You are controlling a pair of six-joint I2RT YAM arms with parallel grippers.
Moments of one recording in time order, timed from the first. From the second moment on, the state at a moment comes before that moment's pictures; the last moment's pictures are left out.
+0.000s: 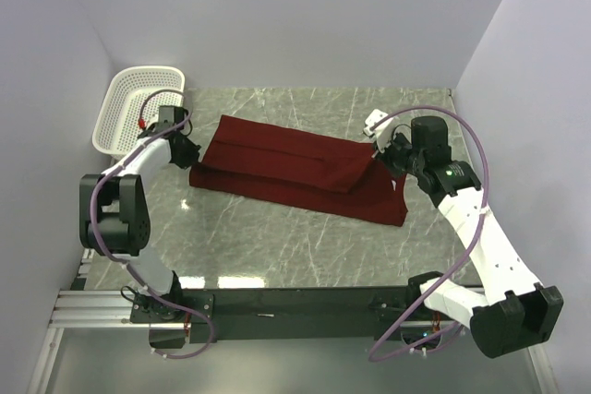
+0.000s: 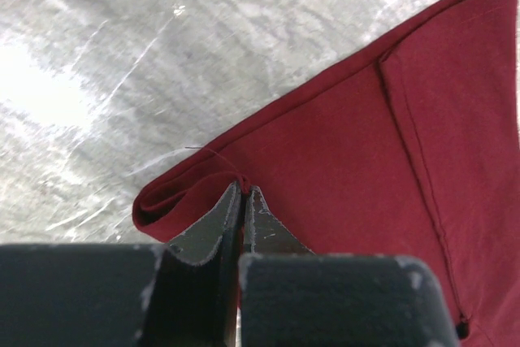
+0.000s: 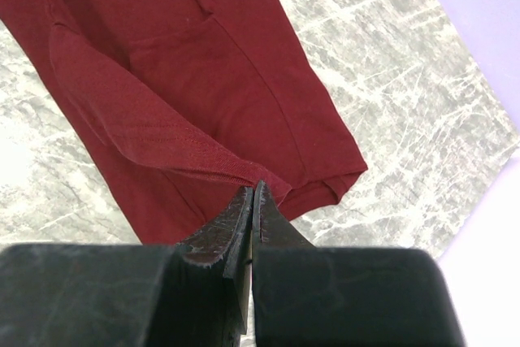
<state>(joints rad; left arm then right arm) -0.01 1.68 1.14 -0.45 -0.15 -0.89 0.23 1.07 1.05 -0.59 -0.25 -0.63</state>
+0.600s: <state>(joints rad) -0.02 1.80 1.26 -0.45 -0.13 -0.87 0.22 1.11 1.06 -0.58 -0.25 -0.61</state>
